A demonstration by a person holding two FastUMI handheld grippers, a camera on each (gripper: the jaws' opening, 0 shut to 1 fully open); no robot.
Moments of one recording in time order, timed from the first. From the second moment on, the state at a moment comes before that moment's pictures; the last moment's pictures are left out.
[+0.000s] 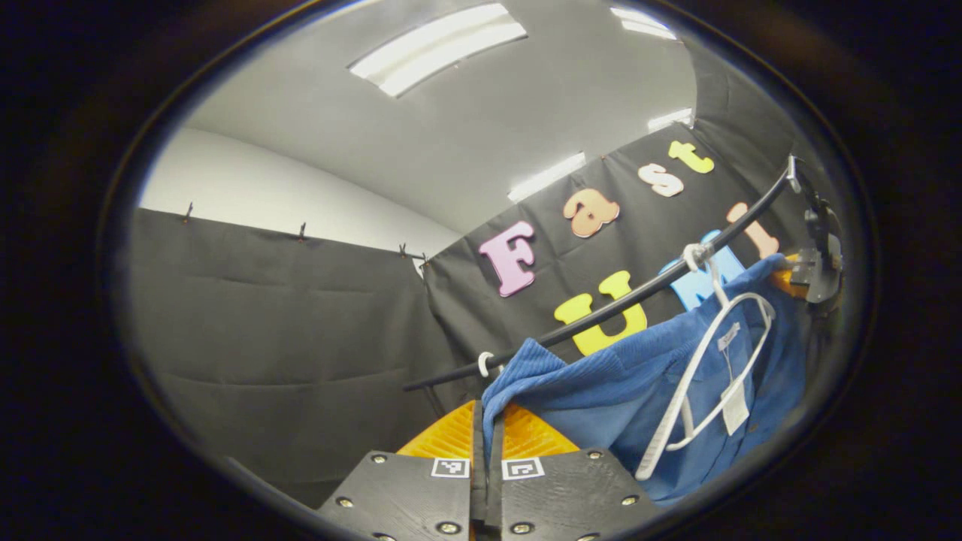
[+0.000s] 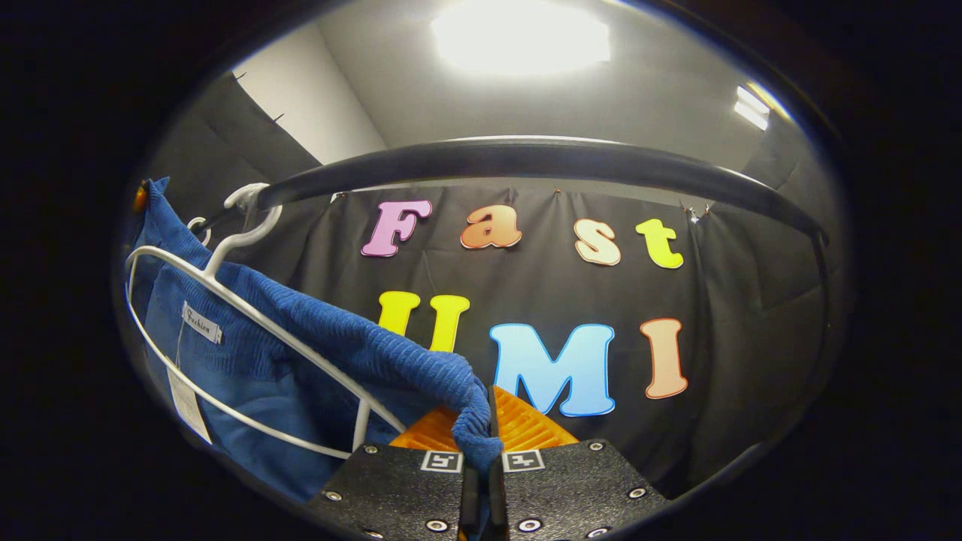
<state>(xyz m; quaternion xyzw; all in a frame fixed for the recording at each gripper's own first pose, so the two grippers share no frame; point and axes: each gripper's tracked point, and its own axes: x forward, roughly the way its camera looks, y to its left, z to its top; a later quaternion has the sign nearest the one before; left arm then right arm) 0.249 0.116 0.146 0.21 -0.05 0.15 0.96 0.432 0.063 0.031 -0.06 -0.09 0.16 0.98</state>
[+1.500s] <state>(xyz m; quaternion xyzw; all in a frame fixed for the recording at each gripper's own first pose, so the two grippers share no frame) 0.278 0.068 -0.044 0.08 0.08 0.08 0.99 0.460 0.025 -0.124 -0.07 0.11 0.12 0.98</state>
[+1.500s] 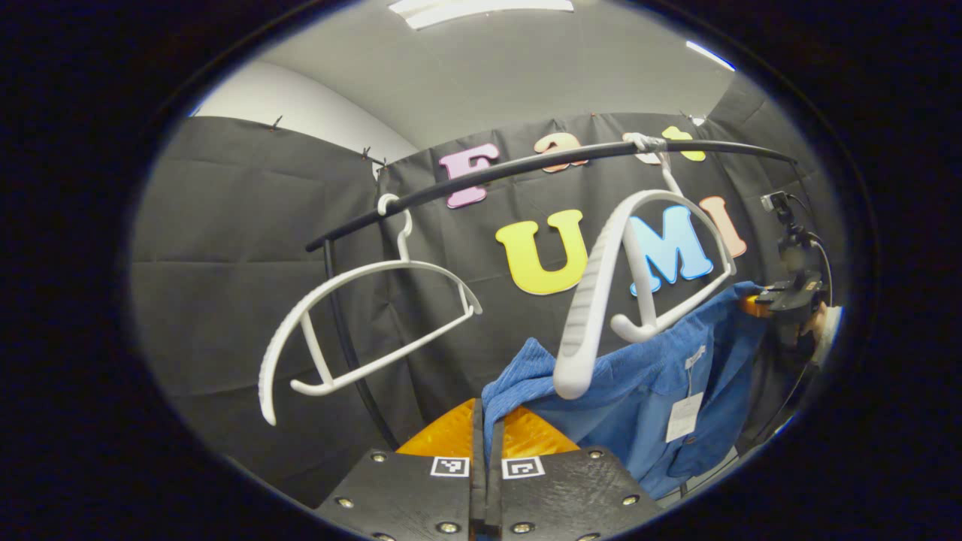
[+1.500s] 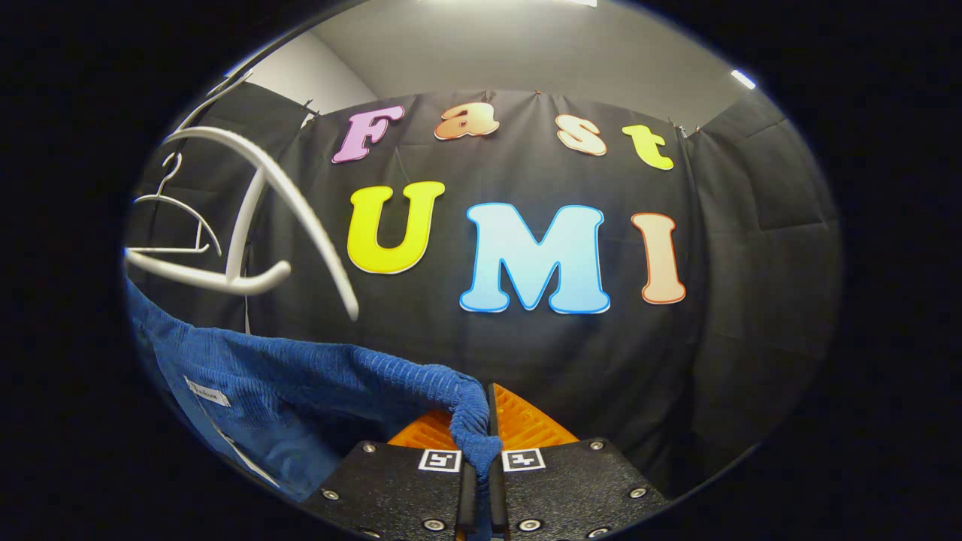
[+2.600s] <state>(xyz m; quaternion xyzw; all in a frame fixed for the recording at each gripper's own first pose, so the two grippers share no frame) 0.149 0.027 0.009 0.02 0.03 0.00 1.00 0.248 0.047 -0.041 -0.05 0.08 0.15 0.98</state>
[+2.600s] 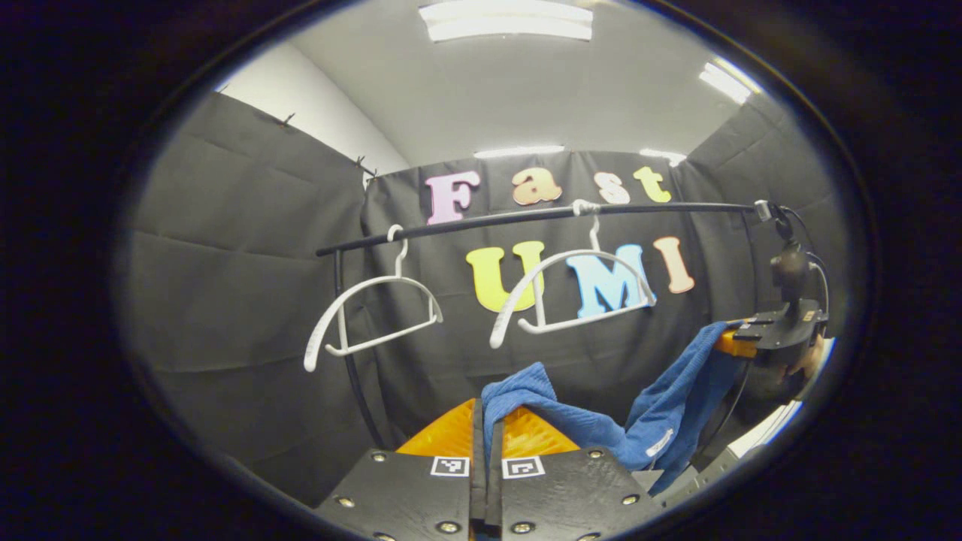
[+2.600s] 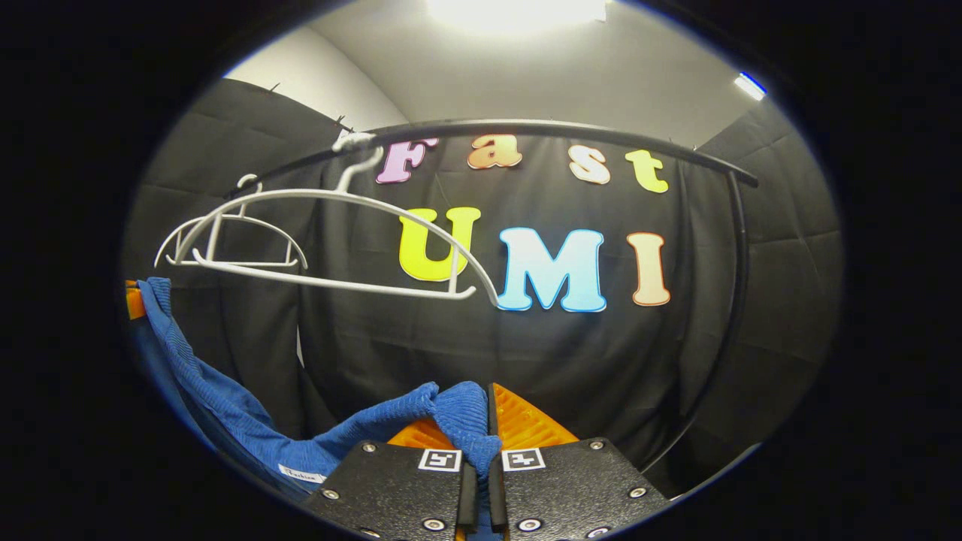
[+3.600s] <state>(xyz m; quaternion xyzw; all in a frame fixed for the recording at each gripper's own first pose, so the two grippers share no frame) 0.055 -0.085 -0.049 -0.02 0.05 -0.12 0.99 0.068 0.103 -0.089 -0.03 0.14 0.22 0.96</state>
